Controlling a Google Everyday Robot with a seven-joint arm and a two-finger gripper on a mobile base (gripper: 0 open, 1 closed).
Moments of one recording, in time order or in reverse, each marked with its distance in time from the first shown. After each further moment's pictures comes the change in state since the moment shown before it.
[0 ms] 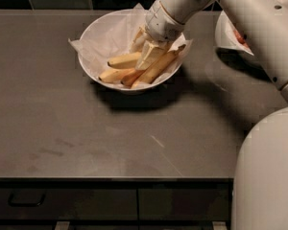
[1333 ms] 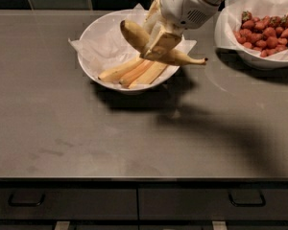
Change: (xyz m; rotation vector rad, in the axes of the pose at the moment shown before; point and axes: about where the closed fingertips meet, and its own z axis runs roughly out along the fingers) arm -0.087 0.062 -0.101 0.249 0.120 0.149
